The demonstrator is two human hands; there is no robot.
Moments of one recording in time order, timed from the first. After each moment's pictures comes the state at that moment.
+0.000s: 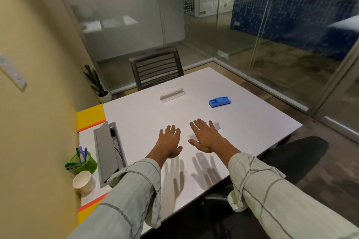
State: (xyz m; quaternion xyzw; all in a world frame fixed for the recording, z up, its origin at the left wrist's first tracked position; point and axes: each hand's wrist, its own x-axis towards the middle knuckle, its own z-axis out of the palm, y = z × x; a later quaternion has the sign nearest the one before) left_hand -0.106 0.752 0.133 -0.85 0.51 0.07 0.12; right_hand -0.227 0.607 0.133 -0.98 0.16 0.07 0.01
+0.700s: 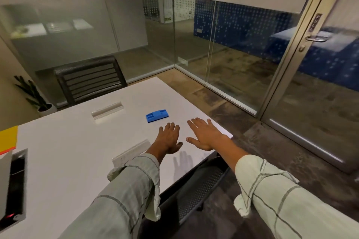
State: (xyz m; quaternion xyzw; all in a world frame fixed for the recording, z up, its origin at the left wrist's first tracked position) left_hand -0.288 0.430 0.145 -0.82 0.56 0.09 0.06; right_hand -0.437 0.324 0.175 -0.97 0.23 0.09 0.01
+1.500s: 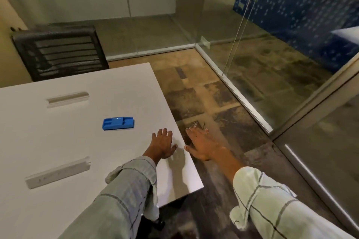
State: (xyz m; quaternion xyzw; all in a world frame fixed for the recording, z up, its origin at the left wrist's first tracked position) left_hand -0.271 0.097 0.032 -0.89 0.41 0.21 0.04; right_hand -0.400 -0.046 0.076 -0.97 0.12 0.18 0.08
